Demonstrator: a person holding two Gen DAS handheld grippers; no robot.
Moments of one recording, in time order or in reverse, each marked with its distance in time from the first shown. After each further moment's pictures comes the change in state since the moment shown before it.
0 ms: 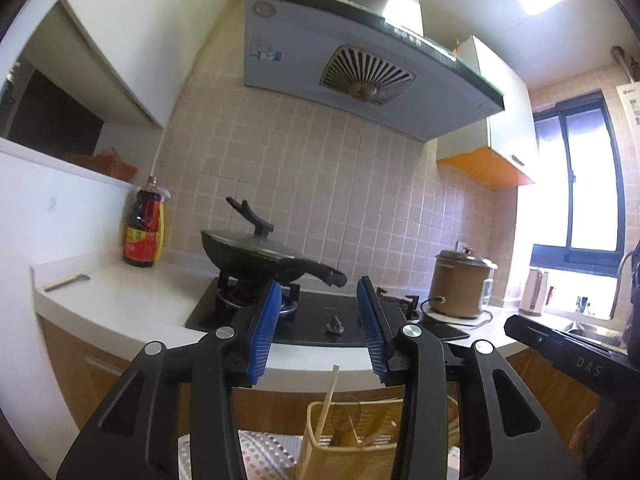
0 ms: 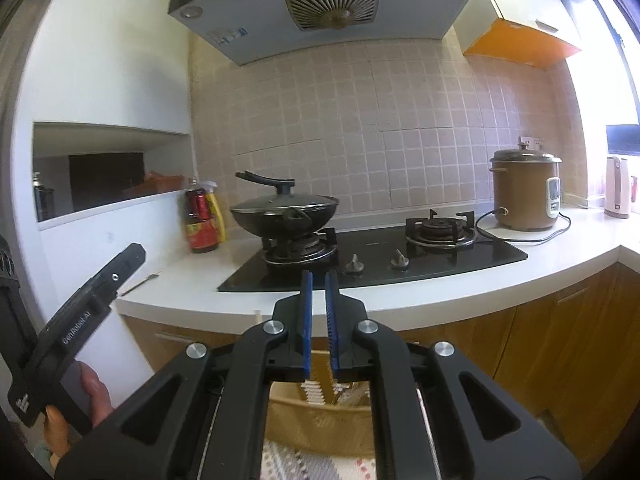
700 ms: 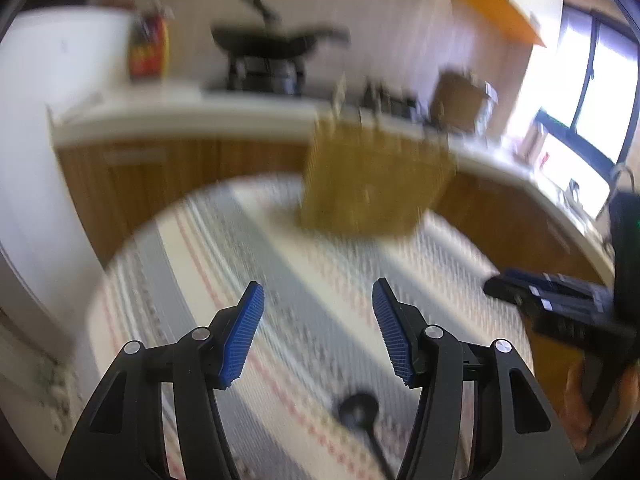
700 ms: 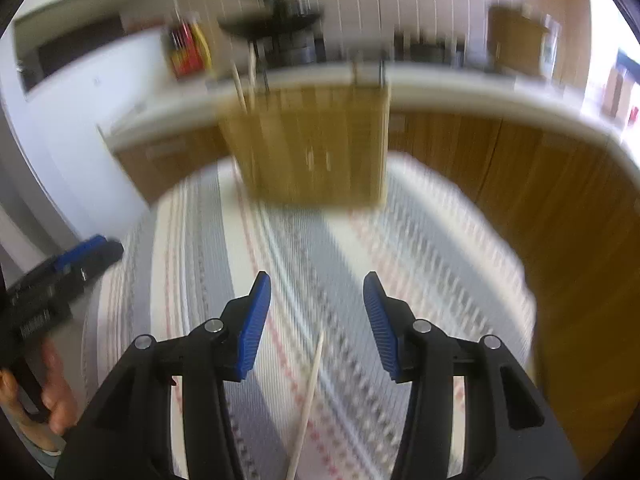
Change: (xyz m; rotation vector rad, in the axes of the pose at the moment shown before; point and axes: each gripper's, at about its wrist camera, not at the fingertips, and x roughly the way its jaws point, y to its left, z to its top) left arm -0.082 0.014 -0.119 -0.036 0.777 -0.011; right arm -0.037 0.000 -0.137 0.031 0.698 -0.050
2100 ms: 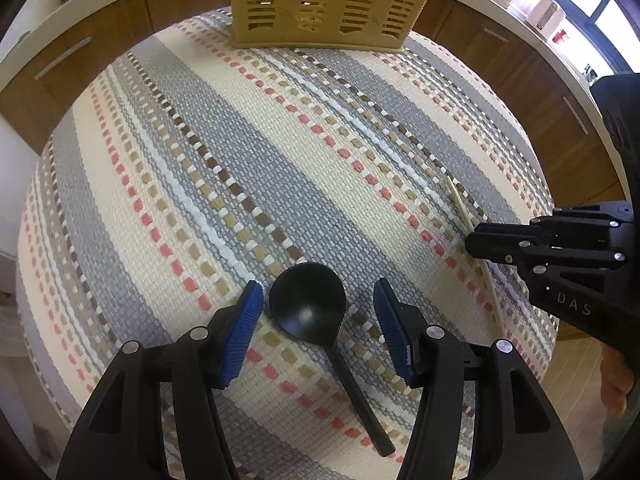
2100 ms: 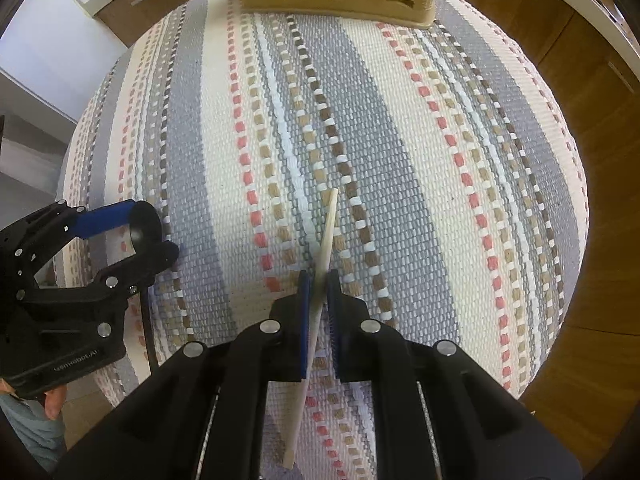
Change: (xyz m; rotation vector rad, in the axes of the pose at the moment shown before) left arm 0.114 -0.054 -0.042 0.094 0.503 0.021; right arm 0.080 0.007 -0.044 -0.112 0.512 0.013
